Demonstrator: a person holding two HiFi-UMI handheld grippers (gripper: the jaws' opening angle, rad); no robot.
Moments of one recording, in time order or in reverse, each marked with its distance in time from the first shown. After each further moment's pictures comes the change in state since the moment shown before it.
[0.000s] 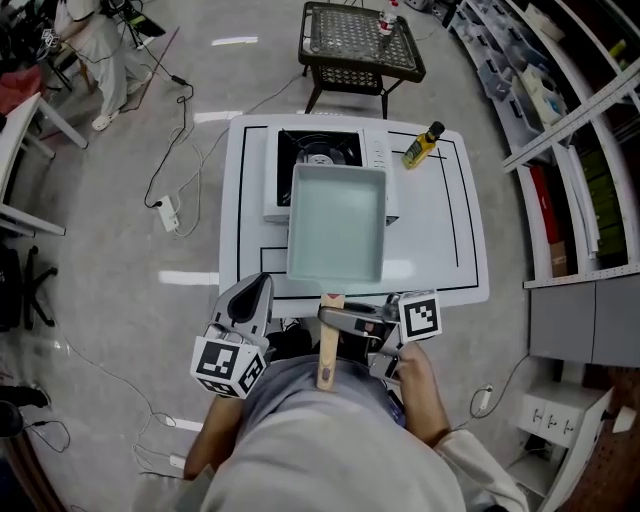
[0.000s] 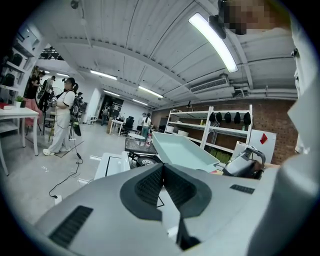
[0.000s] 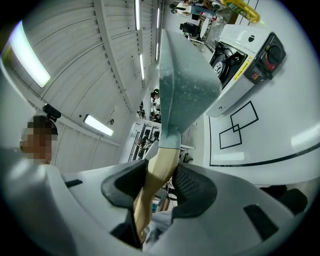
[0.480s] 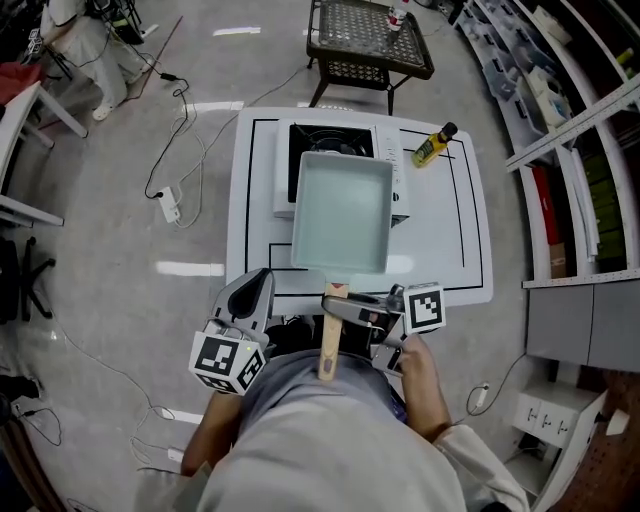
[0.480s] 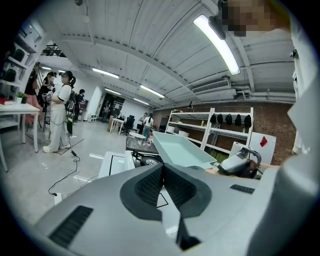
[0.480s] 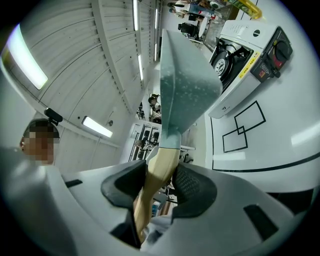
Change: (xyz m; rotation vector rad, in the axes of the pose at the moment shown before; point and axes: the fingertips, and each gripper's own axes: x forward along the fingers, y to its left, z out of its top) left arm 0.003 0.029 0.002 -0.025 0.006 -0.008; right arm 0.024 -0.006 0.025 0.012 -0.013 -0.001
